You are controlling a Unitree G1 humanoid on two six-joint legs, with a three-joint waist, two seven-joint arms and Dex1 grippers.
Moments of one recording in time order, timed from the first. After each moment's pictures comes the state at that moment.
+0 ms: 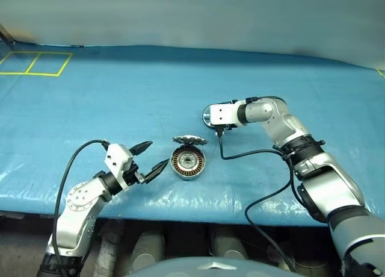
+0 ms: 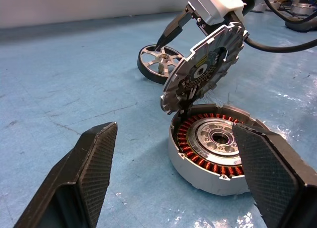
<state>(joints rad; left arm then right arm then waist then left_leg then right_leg) 0.14 0.44 -0.01 -0.32 -0.36 0.12 -0.71 -0.90 -0.52 0.45 0.62 -0.41 -0.17 0.87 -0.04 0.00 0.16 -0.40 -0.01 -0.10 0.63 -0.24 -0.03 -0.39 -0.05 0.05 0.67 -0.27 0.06</state>
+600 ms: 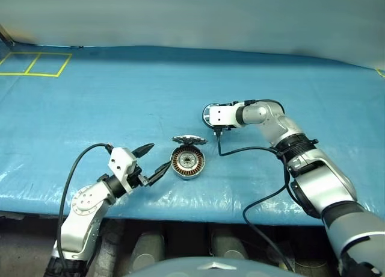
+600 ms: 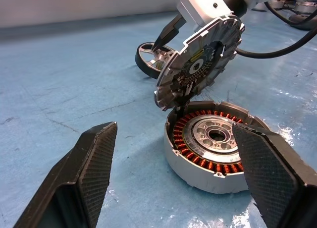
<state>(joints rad) 0.17 0.40 -0.04 -0.31 -0.32 0.09 -0.69 -0.94 -0.47 0.47 0.83 -0.49 -0.21 0.74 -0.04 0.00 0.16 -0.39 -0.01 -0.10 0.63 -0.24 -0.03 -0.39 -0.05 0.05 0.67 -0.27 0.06</state>
